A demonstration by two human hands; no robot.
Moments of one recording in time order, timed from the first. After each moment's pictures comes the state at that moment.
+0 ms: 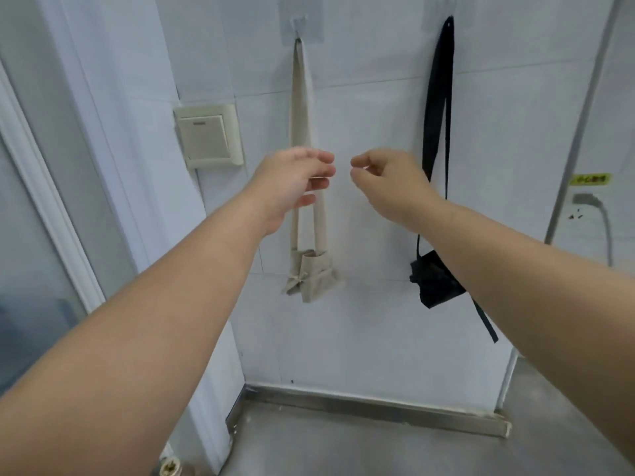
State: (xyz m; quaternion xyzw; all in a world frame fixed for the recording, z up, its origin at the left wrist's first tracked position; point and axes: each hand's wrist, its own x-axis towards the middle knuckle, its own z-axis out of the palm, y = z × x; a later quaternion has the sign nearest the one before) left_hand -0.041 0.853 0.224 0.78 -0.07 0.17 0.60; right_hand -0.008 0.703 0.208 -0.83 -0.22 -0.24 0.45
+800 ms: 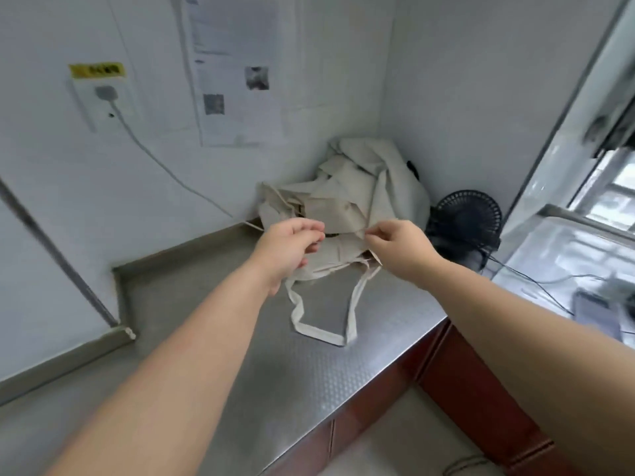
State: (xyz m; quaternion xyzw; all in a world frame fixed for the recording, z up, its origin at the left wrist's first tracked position) left_hand -0.182 0.287 0.009 0.73 -0.22 -0.23 0.61; right_hand -0.286 0.143 0.012 -0.88 0.27 -0.16 0.35
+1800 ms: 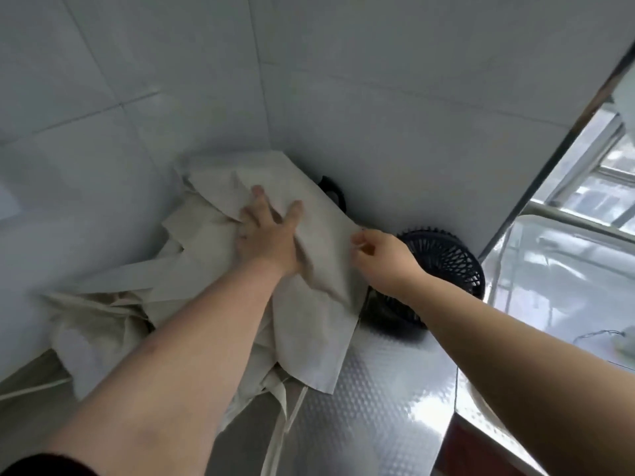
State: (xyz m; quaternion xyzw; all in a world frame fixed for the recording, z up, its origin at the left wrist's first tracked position) left_hand 0.023 -0.140 -0.087 0.91 -0.42 -0.07 0.06; right_hand -0.143 -0.211 -0.065 -0.82 0.42 -0.11 0.38
